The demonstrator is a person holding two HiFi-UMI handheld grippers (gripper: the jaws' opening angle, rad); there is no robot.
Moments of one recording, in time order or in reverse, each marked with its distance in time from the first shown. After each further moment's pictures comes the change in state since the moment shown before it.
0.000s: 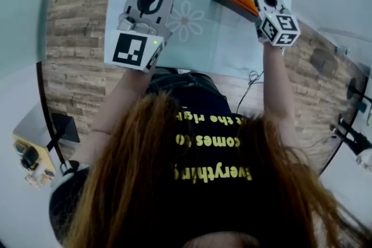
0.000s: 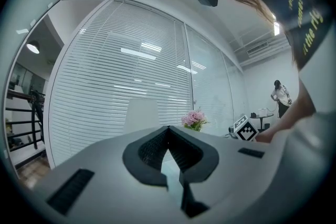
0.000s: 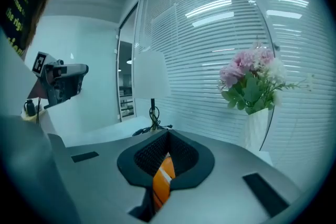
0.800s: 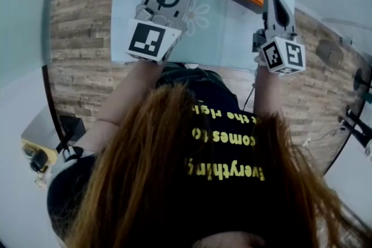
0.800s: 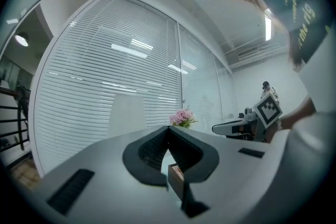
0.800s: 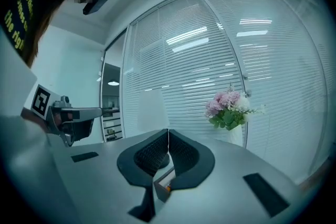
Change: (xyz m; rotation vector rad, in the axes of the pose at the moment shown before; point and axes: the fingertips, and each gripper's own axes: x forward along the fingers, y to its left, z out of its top) left arm 0.009 -0.029 -0.006 0.013 0.008 -0.124; right arm -0.092 0.059 0.069 0.141 -0.259 -0.219
